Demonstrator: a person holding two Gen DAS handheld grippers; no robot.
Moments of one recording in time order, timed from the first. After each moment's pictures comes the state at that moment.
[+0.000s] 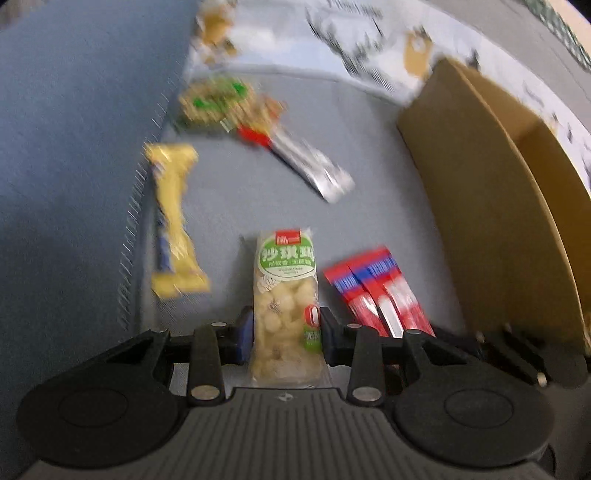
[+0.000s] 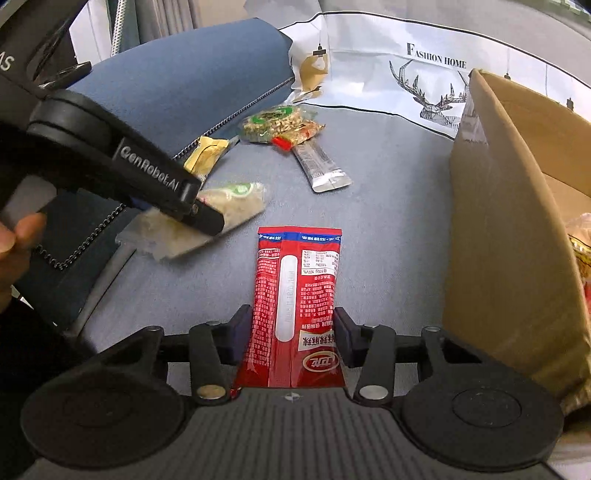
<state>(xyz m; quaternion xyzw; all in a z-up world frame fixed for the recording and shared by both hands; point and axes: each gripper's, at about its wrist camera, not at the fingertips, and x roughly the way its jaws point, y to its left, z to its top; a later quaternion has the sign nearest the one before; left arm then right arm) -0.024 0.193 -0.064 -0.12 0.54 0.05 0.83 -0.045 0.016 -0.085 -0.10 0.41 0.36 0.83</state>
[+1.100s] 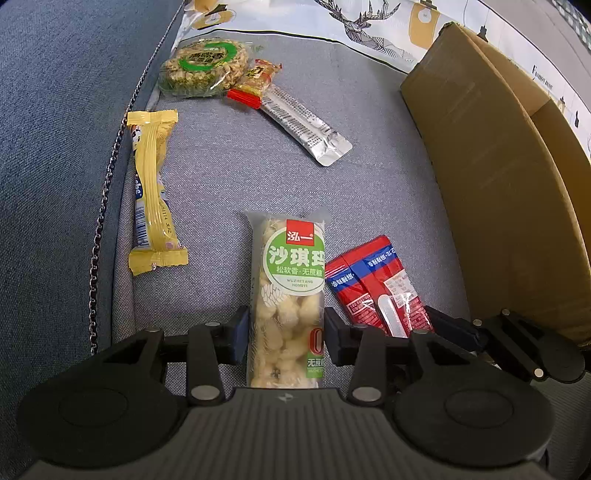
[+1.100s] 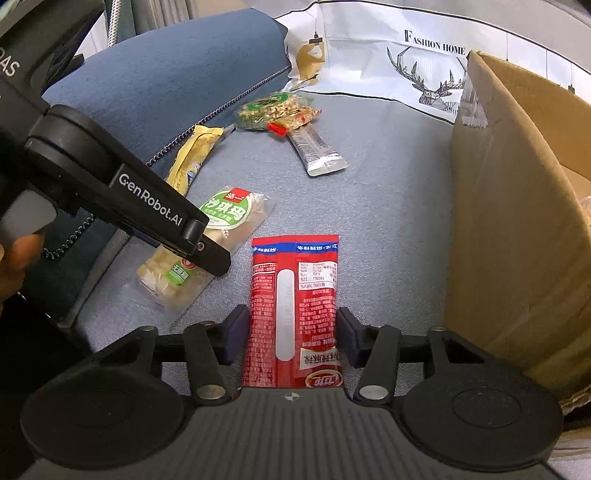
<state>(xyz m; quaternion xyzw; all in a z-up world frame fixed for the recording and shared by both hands) -0.015 0.186 -0.090 -0.13 0.57 0.06 0.81 -0.046 0.016 -0.099 -0.11 0.41 0.36 0.83</state>
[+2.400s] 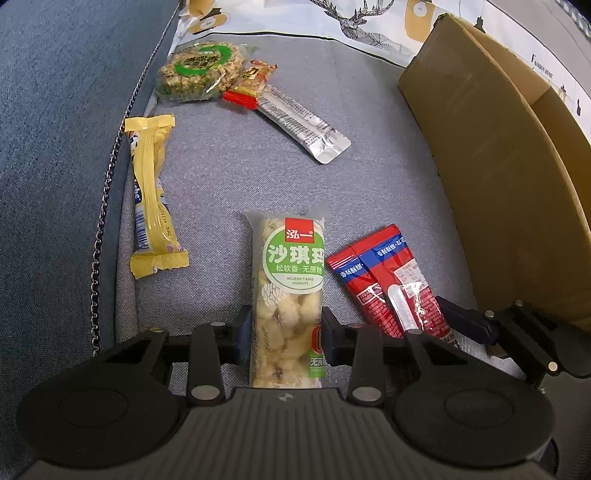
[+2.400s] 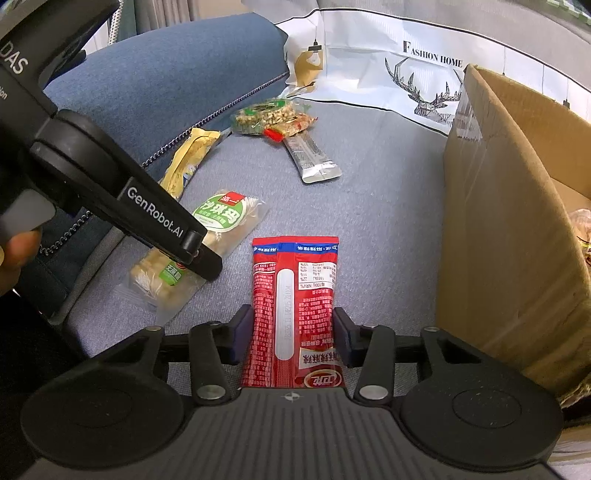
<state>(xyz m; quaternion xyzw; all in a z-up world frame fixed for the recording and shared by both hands) -0.016 0.184 -0.092 -0.11 0.56 0.06 0.82 -0.051 0.018 -0.098 -0.12 0.39 0.35 0.84</state>
